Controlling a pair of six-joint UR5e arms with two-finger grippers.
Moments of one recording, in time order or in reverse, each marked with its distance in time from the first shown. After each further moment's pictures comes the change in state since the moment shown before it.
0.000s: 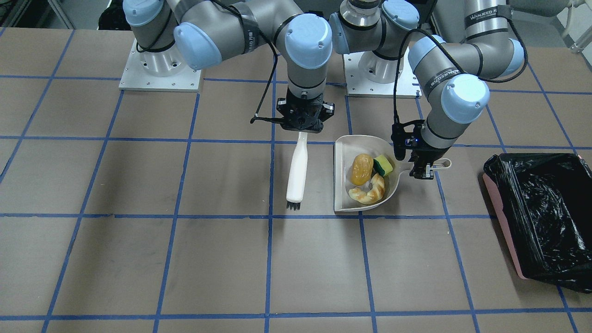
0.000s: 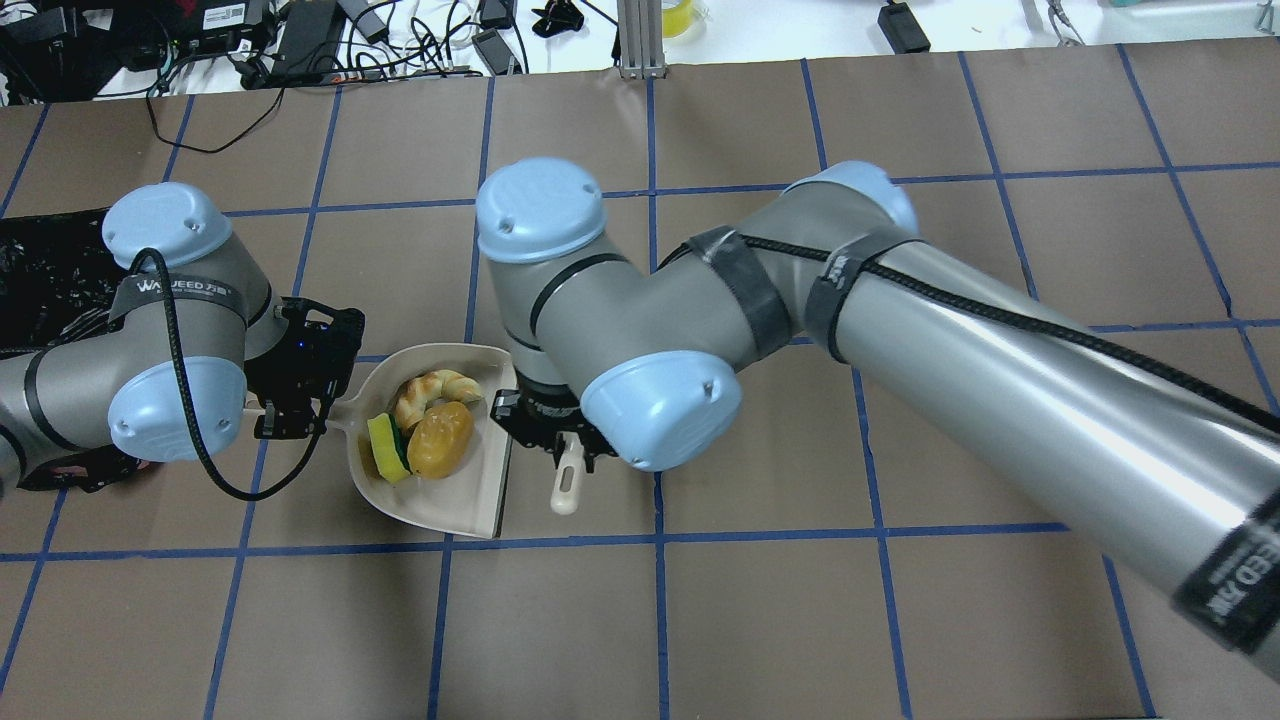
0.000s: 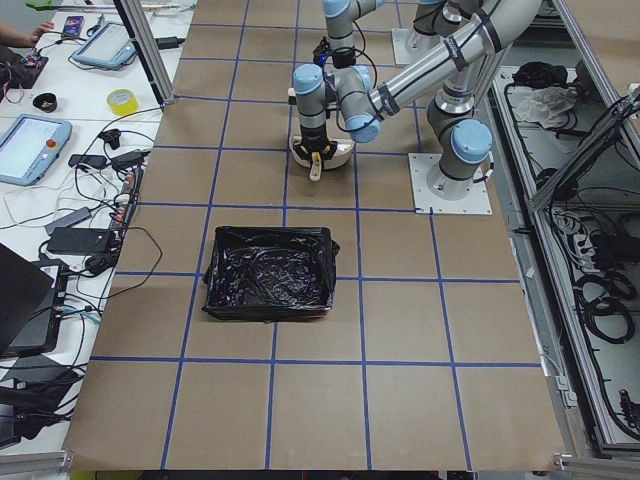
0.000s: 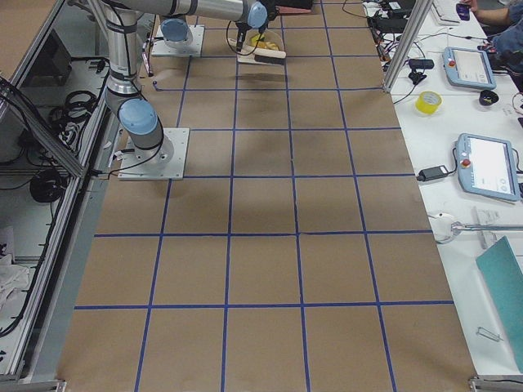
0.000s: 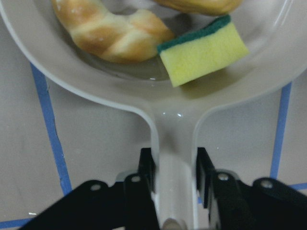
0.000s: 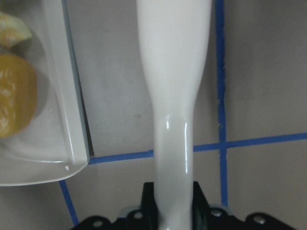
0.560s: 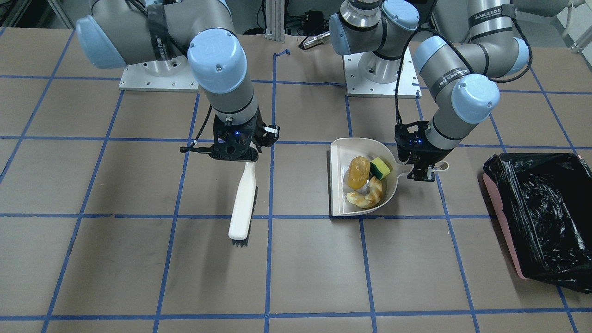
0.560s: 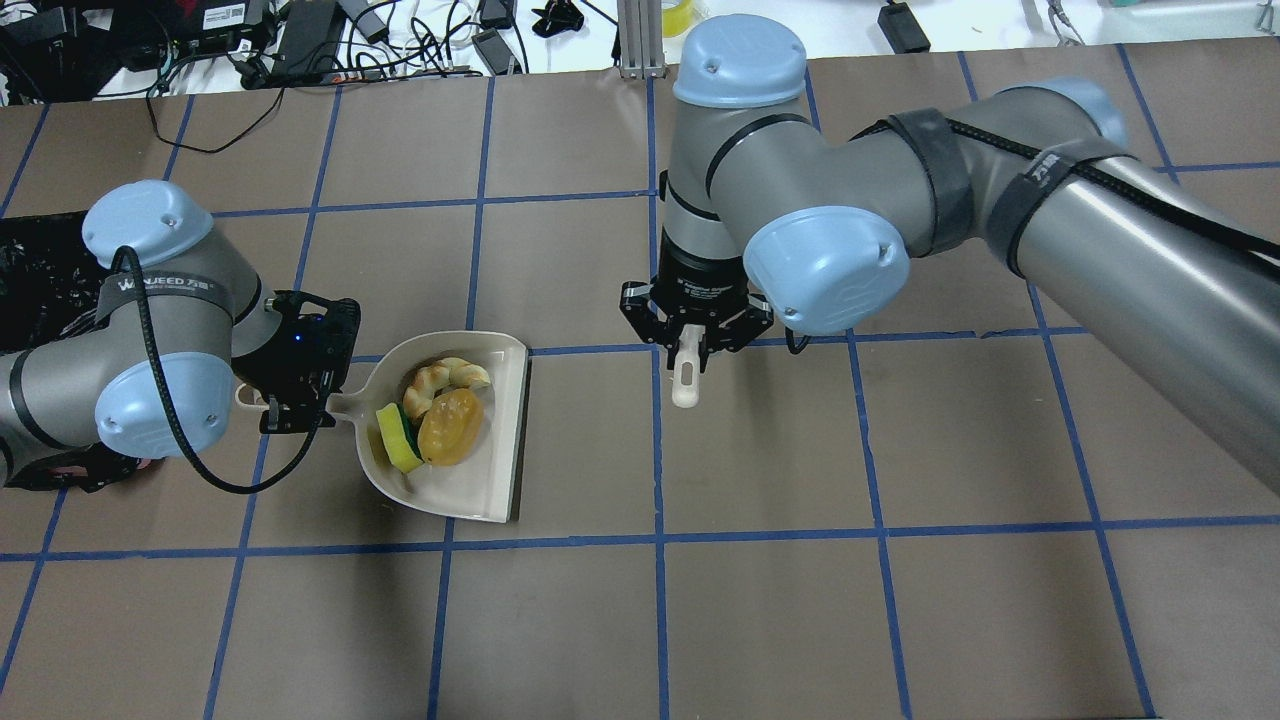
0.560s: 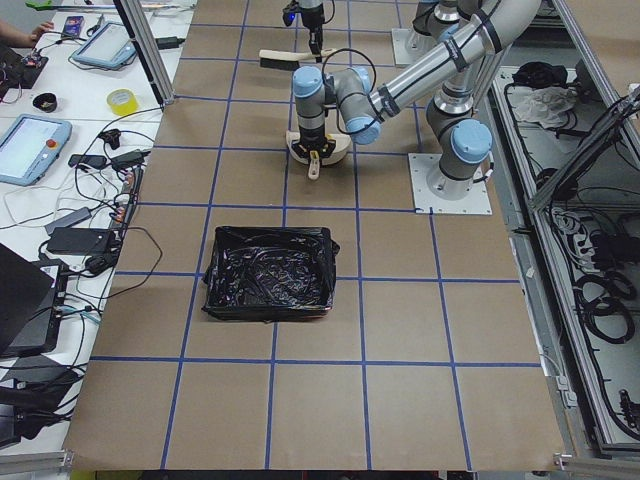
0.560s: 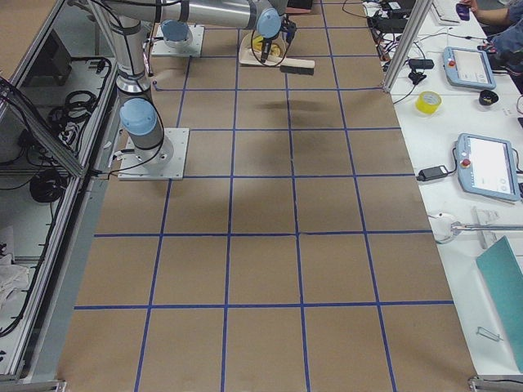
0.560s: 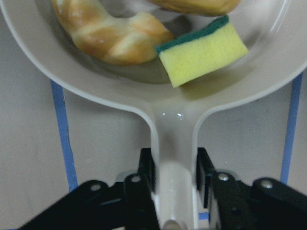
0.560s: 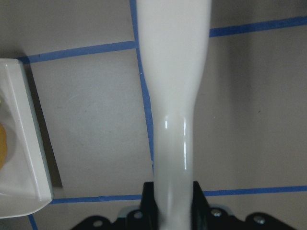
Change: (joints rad) left arm 0.049 0.001 0.010 -0.004 -0.096 0.003; right arm -0.227 -0.033 -0.002 0.034 -0.007 -0.267
